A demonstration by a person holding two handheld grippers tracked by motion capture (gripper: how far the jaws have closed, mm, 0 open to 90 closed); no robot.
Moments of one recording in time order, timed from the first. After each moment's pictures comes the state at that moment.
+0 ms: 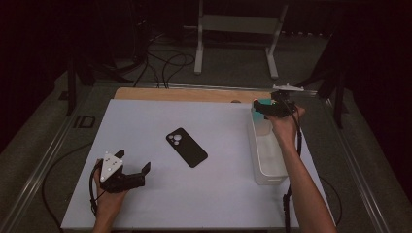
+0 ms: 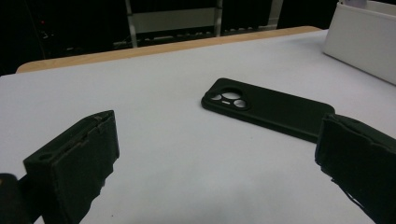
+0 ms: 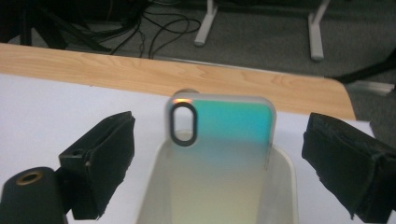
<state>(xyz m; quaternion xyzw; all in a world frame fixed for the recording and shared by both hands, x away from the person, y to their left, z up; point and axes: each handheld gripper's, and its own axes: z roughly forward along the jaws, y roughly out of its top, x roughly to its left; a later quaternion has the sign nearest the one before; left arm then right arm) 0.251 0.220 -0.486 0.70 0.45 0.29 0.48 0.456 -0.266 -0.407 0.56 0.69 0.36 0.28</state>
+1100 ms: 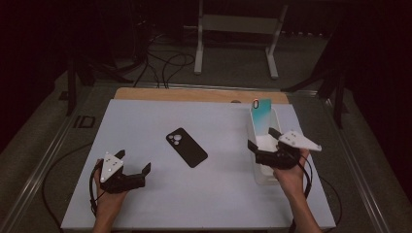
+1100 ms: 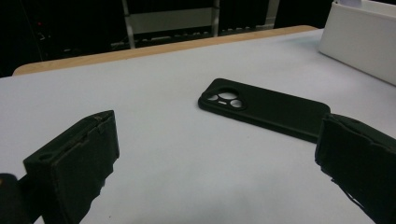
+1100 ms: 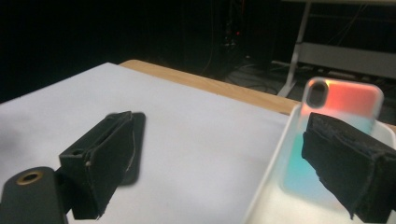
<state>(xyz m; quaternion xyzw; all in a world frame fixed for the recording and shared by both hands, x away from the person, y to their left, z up) 0.249 0.220 -0.484 0.70 0.45 0.29 0.48 0.287 -0.254 -0.424 0.39 0.70 0.53 0.28</state>
